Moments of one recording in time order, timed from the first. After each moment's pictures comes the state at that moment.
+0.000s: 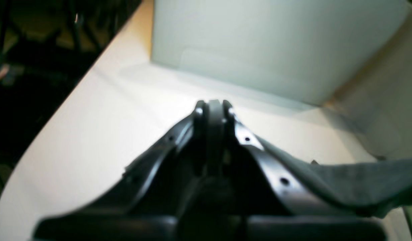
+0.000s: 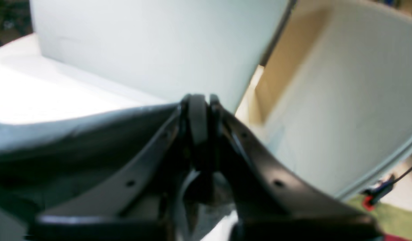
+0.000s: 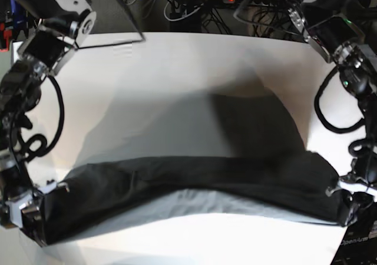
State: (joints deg) left arm -15.4 -12.4 -29.2 116.4 -36.8 -9.4 56.3; right arm 19.0 8.4 27.9 109.8 7.7 40.6 -32.0
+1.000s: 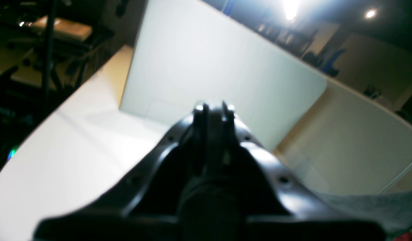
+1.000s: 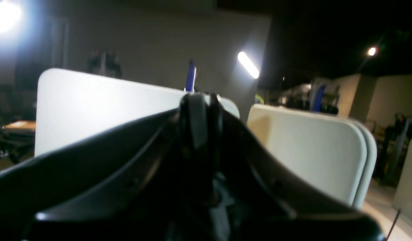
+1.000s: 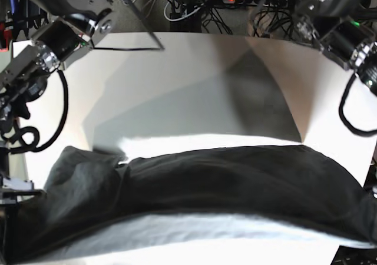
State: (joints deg) left arm -22.0 -14.6 -39.7 116.8 -56.4 -9.2 56.8; right arm 19.4 1.8 36.7 116.6 12.5 40.4 -10.8
